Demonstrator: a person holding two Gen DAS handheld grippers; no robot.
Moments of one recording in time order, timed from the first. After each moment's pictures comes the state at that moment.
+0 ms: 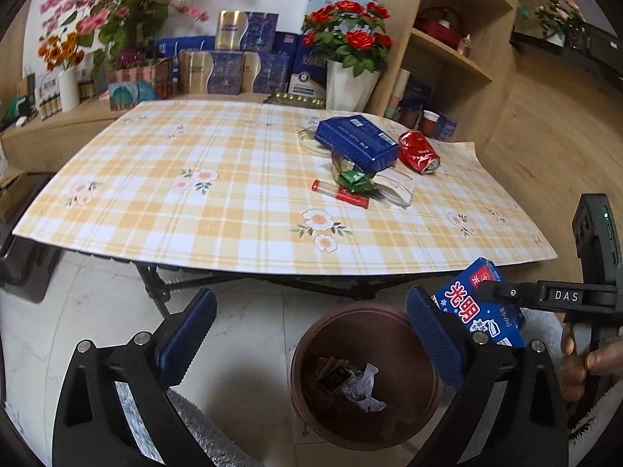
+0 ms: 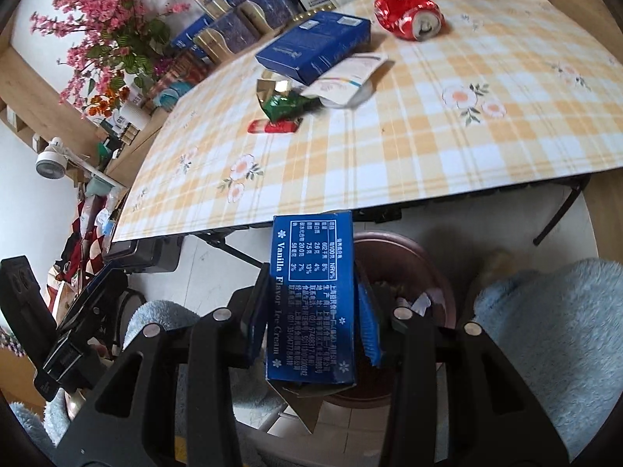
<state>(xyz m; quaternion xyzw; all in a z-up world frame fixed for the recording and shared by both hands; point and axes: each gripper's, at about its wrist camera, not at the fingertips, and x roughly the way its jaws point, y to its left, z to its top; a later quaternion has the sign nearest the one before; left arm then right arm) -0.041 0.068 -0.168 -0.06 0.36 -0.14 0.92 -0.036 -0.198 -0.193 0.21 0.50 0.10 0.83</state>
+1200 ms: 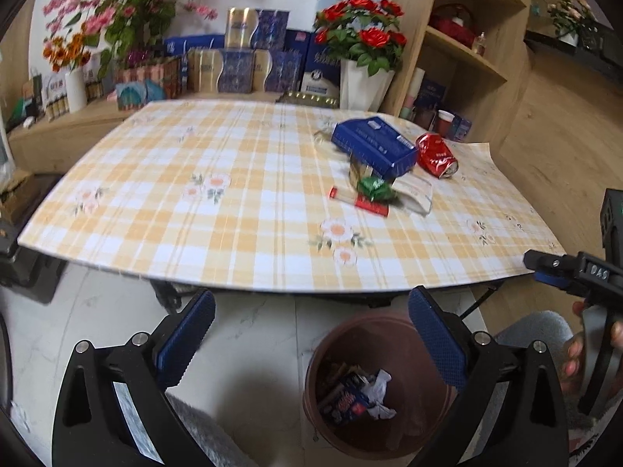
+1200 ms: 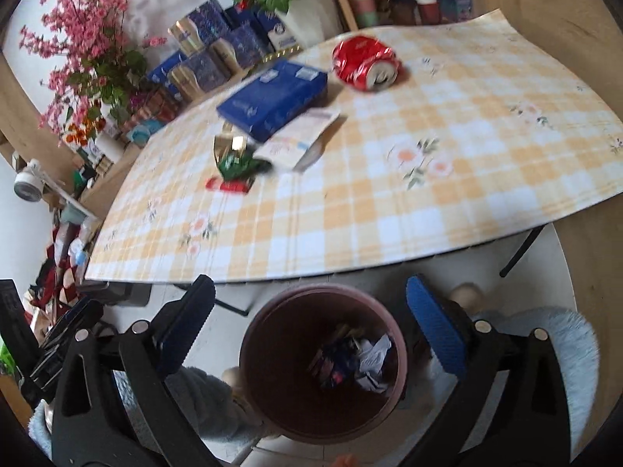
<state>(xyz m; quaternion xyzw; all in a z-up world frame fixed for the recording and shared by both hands) -0.021 0.067 -0.162 -0.04 0.36 -0.12 0.92 -0.019 -0.247 -0.172 0.20 0.44 0.05 0.87</state>
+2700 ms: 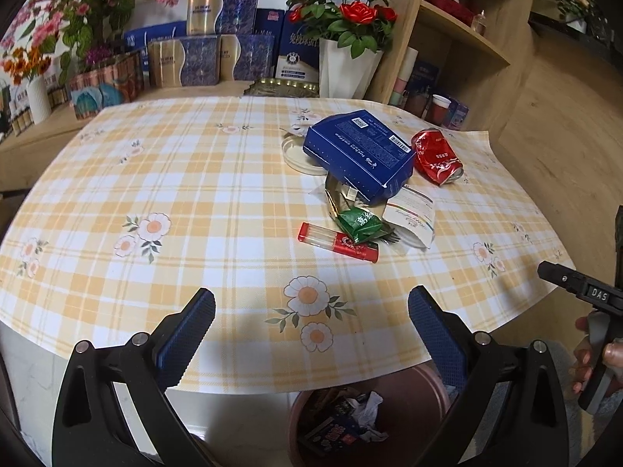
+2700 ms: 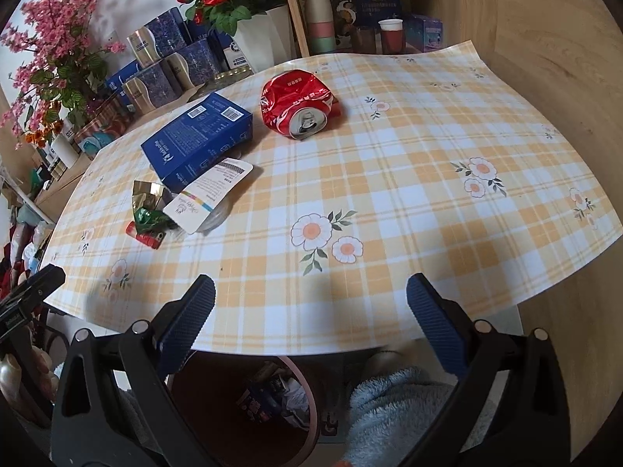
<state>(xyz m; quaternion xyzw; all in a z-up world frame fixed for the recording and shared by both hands) 0.087 0.020 -0.171 -0.03 0.40 -0.16 0.90 0.037 -0.305 -0.177 0.13 0.44 -0.03 0.89</state>
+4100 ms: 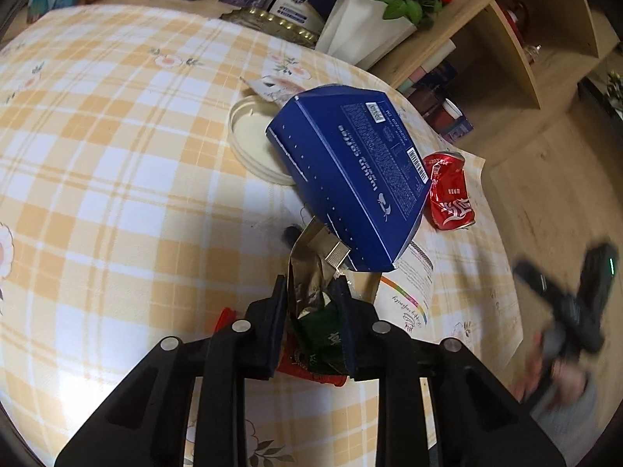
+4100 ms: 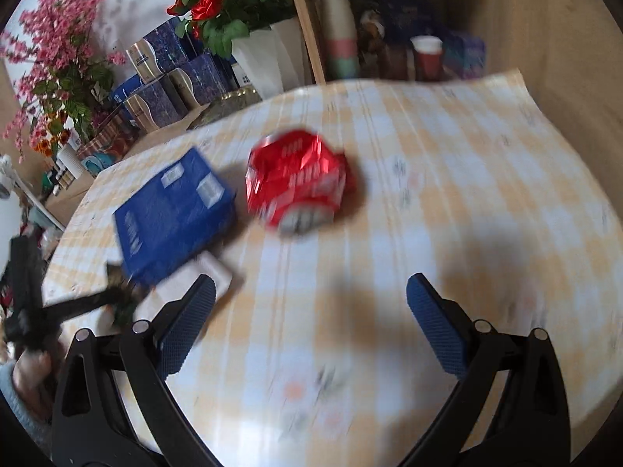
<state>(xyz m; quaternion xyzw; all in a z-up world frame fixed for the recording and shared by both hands) 0.230 -0.022 -0.226 -0.18 0.50 -0.21 0.82 0.201 -0.349 -0.169 0.10 0.42 0.02 0.90</state>
